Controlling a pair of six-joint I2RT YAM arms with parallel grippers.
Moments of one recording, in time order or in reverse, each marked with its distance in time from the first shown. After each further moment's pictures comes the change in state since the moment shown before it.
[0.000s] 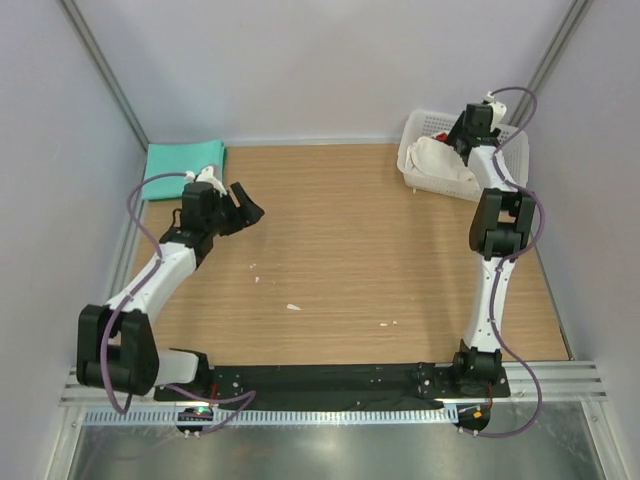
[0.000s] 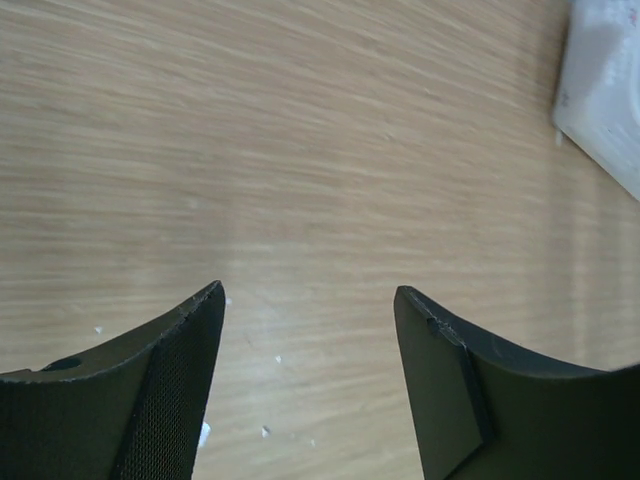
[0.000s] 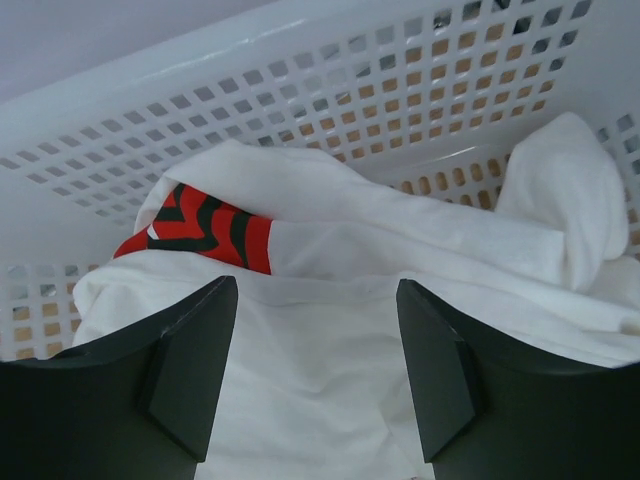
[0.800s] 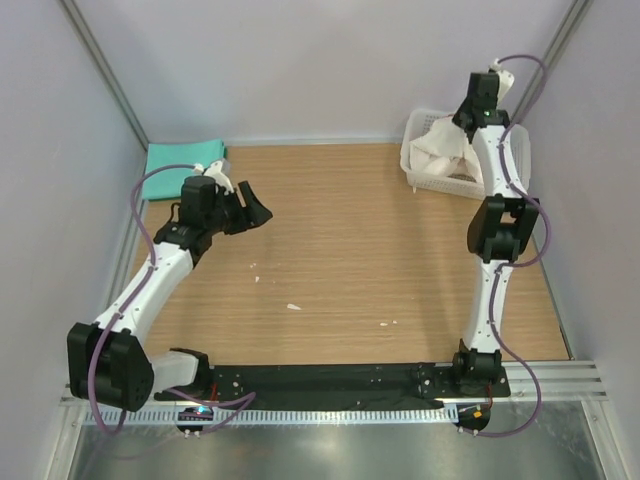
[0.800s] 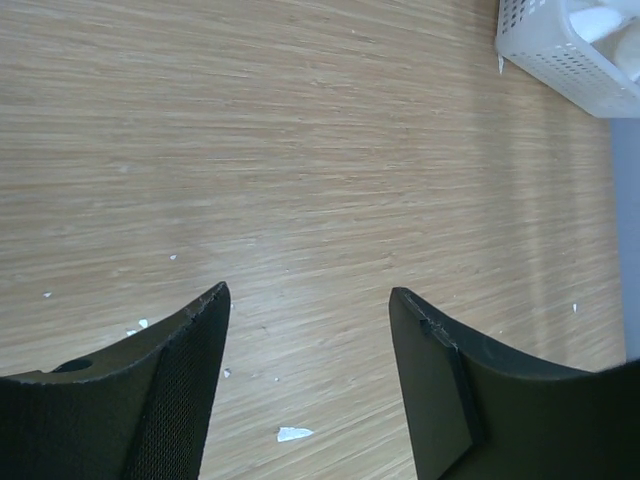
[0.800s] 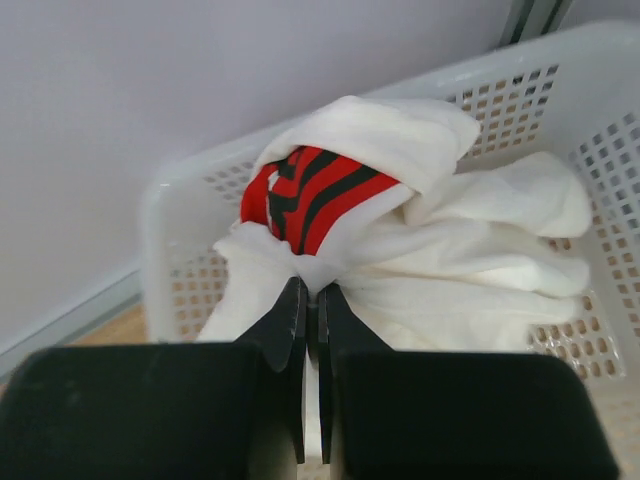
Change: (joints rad) left arm -0.071 -0.136 0.065 -0.210 0.102 0.048; right arm 0.038 0.002 0.271 -0.270 -0.030 0.054
